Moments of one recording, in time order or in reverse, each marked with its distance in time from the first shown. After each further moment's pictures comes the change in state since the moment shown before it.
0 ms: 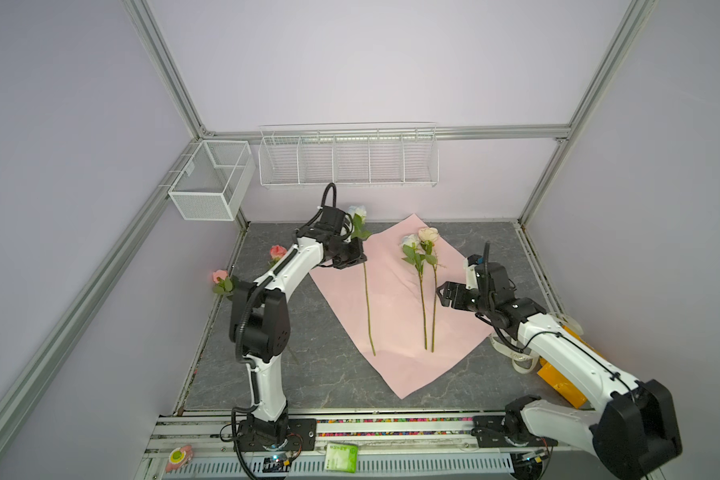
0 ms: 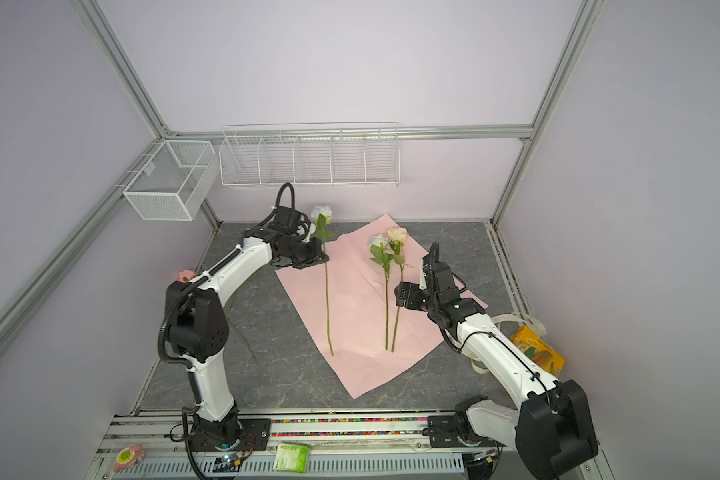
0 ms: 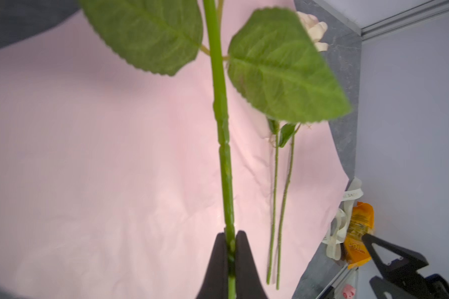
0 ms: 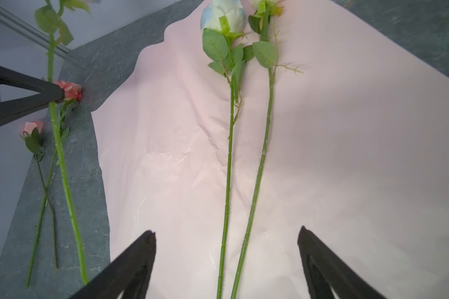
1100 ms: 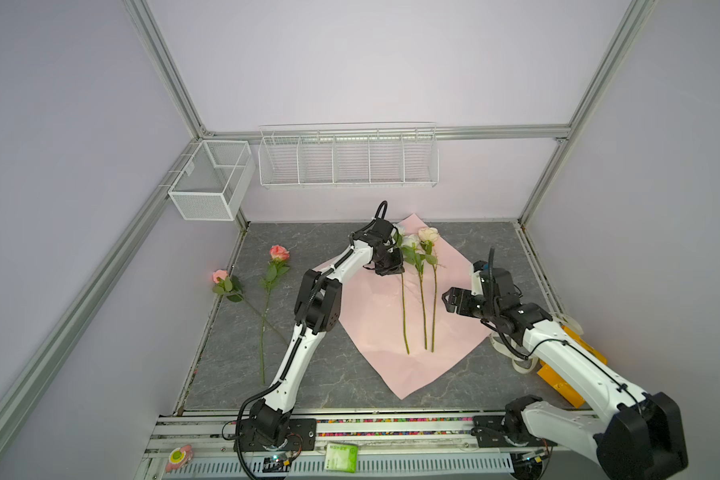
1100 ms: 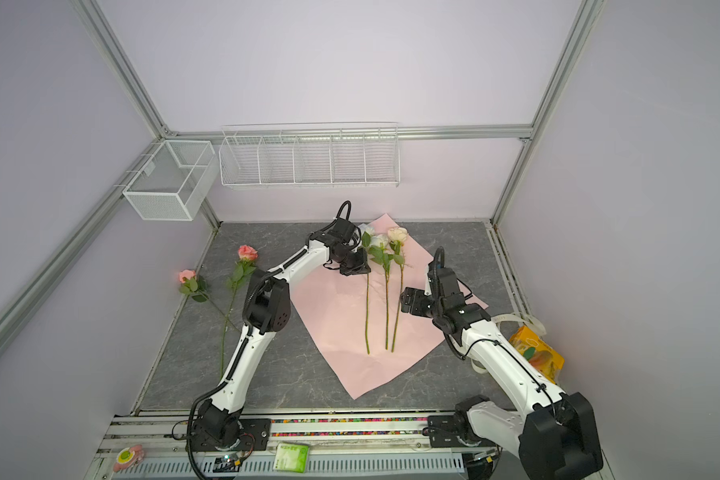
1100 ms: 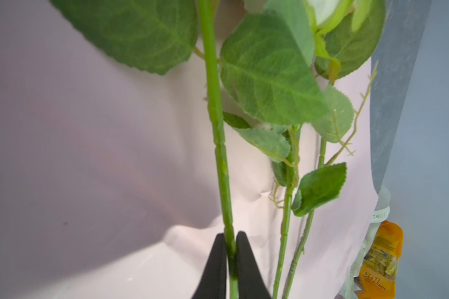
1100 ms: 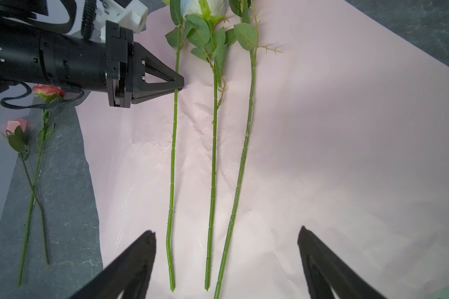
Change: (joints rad) left arm -0.148 0.555 0.530 -0.112 0.005 -0.085; right arm -0.014 -0.035 -0.037 -0.051 -0.003 0.003
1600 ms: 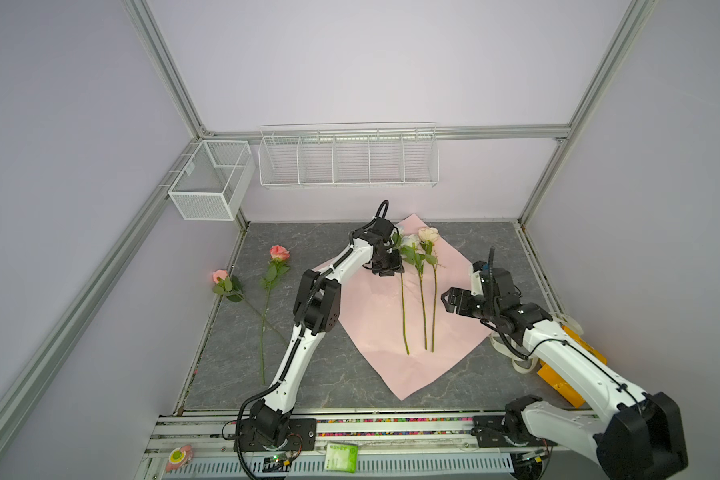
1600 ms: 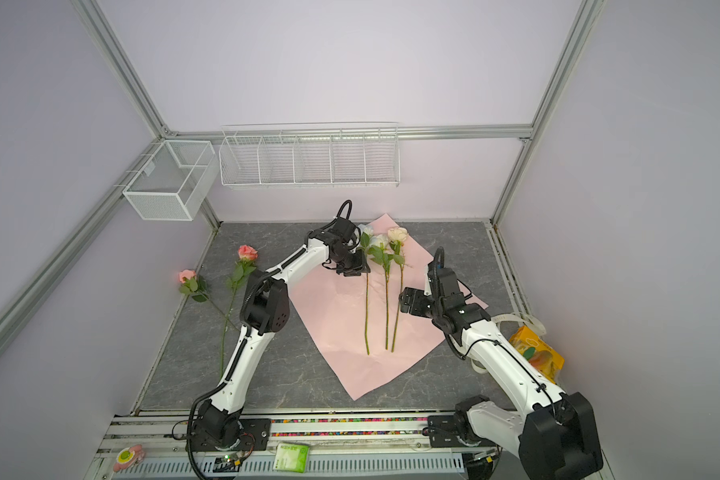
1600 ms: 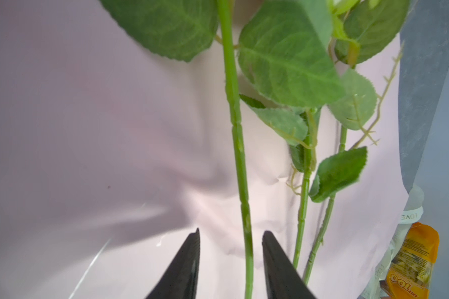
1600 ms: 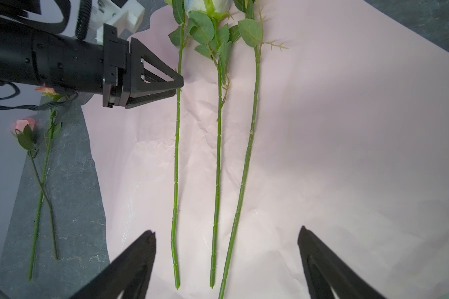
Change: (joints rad) left arm -0.005 -0.062 0.002 -0.098 -0.107 0.076; right arm -0.001 0.000 0.000 0.003 -0.029 0.014
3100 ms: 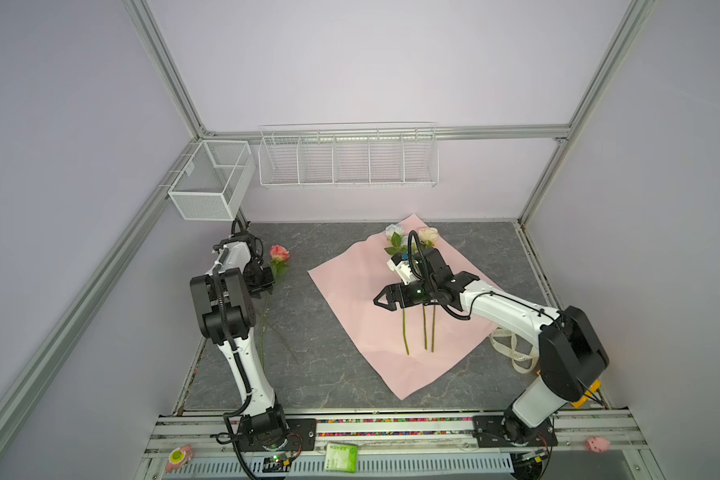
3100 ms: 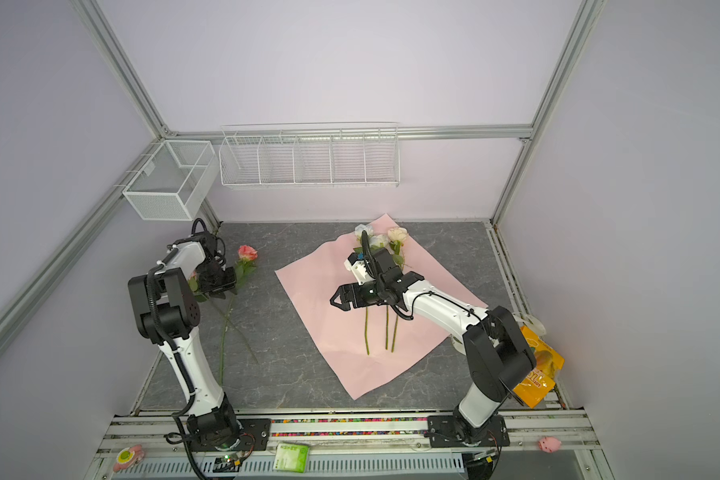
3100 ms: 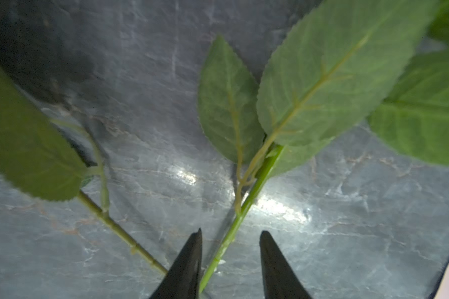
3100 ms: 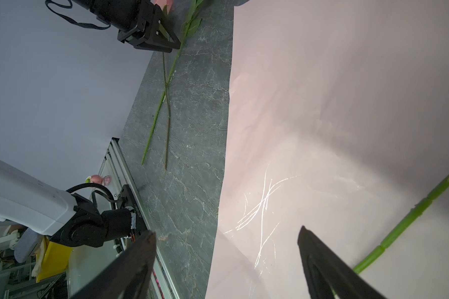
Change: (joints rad) left arm 0.789 -0.363 -0.607 -0.166 -0.334 0.430; right arm 0.293 0.527 0.400 0.091 -0.420 -0.109
